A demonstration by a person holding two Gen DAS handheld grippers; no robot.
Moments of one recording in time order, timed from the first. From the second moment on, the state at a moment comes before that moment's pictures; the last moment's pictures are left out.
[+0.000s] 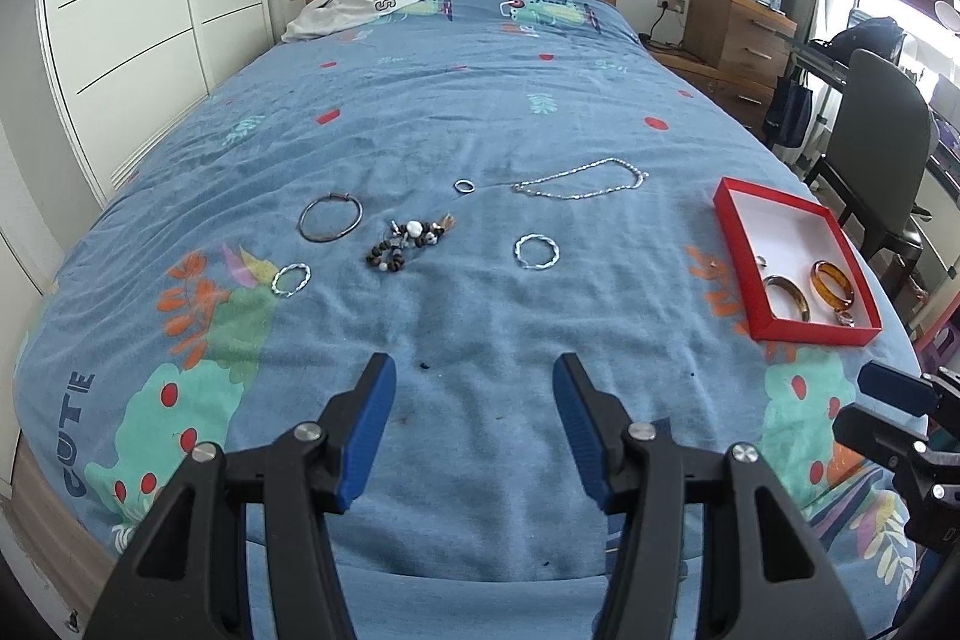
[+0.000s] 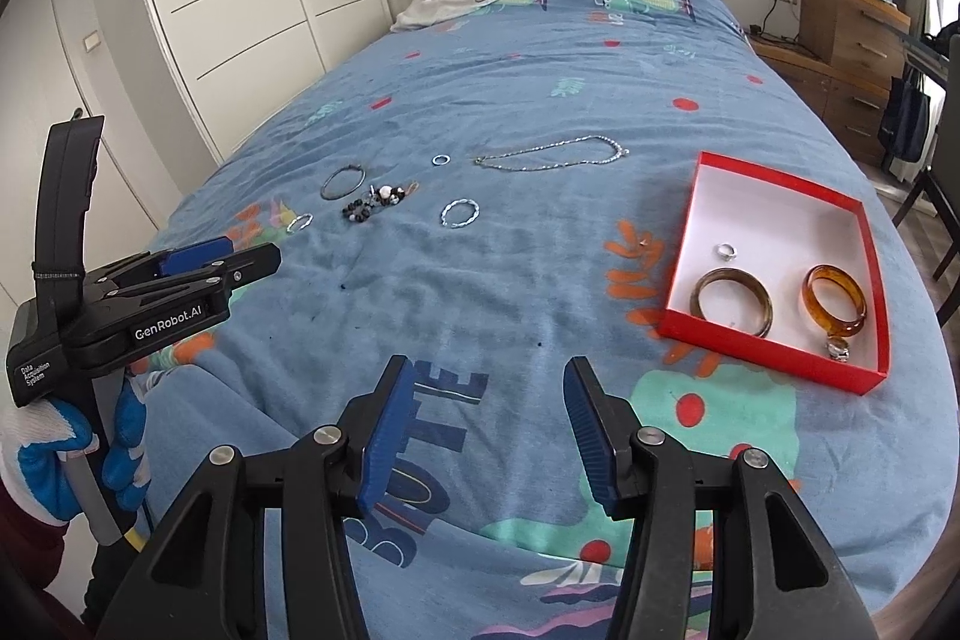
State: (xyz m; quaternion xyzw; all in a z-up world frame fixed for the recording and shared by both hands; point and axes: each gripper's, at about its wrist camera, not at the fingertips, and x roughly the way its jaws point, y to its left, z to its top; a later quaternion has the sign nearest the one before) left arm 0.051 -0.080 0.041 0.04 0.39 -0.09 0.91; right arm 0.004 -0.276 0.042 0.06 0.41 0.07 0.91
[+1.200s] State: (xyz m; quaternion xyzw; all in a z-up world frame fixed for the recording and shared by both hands) left arm 0.079 -0.033 0.010 0.00 0.42 -0.06 0.91; right arm 0.034 -0.245 0.022 0.04 0.44 0.09 0.89
